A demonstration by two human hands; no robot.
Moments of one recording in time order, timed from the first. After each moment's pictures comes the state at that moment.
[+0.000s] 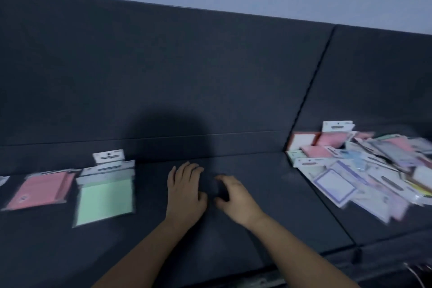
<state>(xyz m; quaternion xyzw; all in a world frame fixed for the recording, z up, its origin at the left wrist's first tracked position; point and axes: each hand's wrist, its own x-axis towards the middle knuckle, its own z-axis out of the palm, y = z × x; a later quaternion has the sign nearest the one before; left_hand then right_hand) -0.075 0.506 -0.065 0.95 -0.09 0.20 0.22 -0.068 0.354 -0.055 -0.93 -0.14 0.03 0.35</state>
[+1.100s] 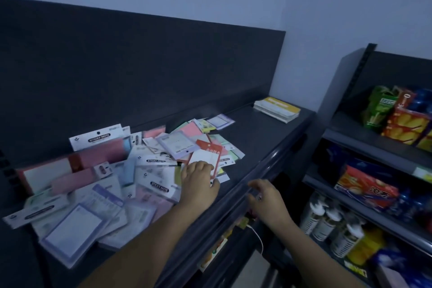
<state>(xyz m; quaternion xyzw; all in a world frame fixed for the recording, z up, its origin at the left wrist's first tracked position) -0.100 -0.129 -0.051 0.89 -0.38 0.08 0.23 -0.238 -0.249 -0.049 -0.90 0.29 -0.16 0.29</state>
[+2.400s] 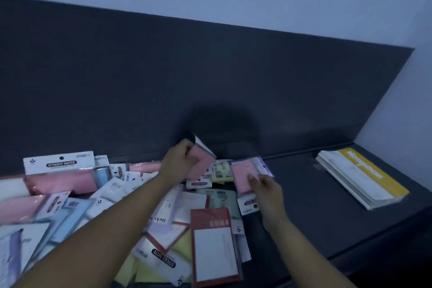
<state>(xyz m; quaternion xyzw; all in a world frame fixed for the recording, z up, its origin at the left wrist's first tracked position) 0.138 -0.275 -0.013 0.88 -0.13 0.03 0.46 0.022 -0.461 -0.028 -0.71 0.25 -0.15 0.64</state>
